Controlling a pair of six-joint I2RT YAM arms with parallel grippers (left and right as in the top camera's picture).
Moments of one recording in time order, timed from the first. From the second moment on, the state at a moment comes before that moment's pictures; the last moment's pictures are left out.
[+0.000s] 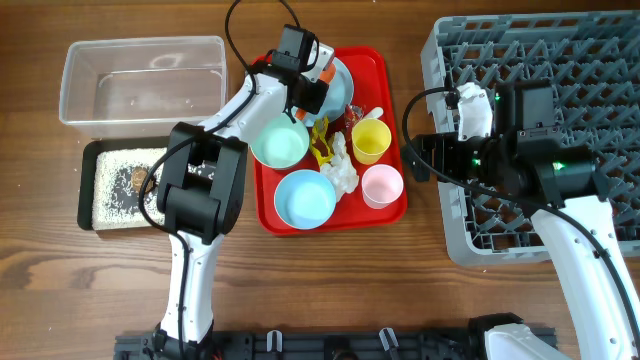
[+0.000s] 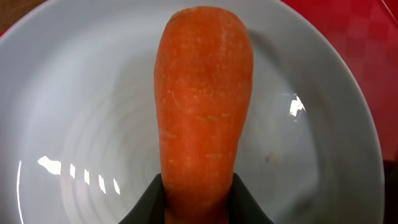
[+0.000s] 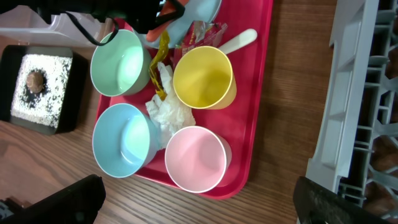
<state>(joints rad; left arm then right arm) -0.37 2.33 1.77 -0.50 0.12 0.09 0.13 1.25 1.19 -0.94 -0.37 0.08</state>
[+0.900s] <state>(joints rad) -0.37 1.81 1.75 -1.26 0.00 0.06 0.13 1.25 1.19 -0.93 -0.37 0.08</state>
